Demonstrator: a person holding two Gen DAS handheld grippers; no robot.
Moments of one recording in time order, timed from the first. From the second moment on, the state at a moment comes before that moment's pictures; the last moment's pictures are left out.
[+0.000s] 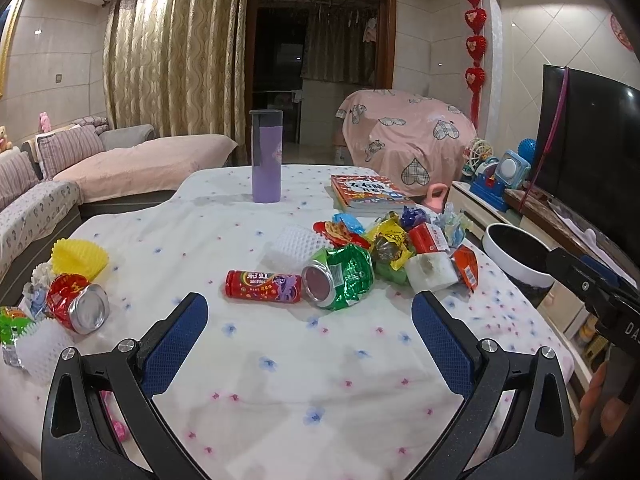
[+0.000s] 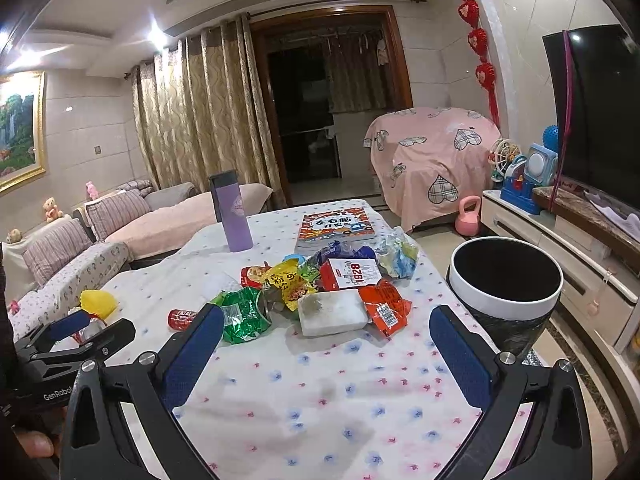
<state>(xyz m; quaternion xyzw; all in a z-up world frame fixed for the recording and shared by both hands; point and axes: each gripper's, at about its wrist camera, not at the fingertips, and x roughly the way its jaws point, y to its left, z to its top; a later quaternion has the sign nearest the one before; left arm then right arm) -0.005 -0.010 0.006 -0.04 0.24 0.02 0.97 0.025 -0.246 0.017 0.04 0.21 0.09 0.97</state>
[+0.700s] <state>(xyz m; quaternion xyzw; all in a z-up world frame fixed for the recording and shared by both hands) -0.004 -0.015 0.005 -0.03 0.24 0.01 0.97 0.023 -0.249 0.017 0.05 0.21 0.10 0.97</state>
